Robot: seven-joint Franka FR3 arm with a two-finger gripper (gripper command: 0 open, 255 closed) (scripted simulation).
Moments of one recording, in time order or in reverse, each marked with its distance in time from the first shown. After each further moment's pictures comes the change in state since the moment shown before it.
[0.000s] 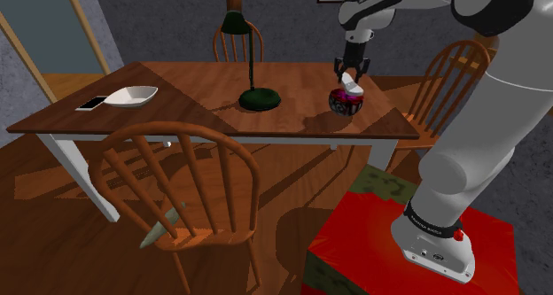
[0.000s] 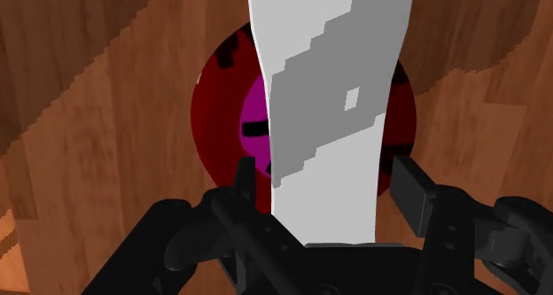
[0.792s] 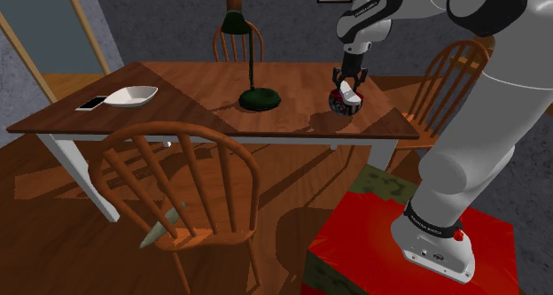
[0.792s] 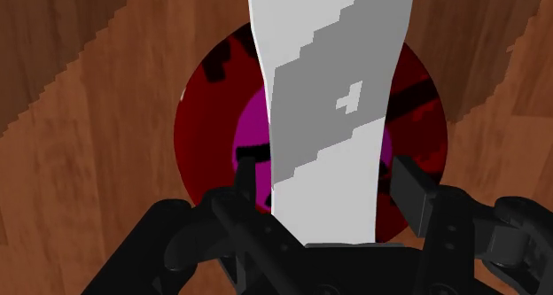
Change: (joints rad) arm 0.000 0.023 0.000 -0.079 0.009 0.104 -0.007
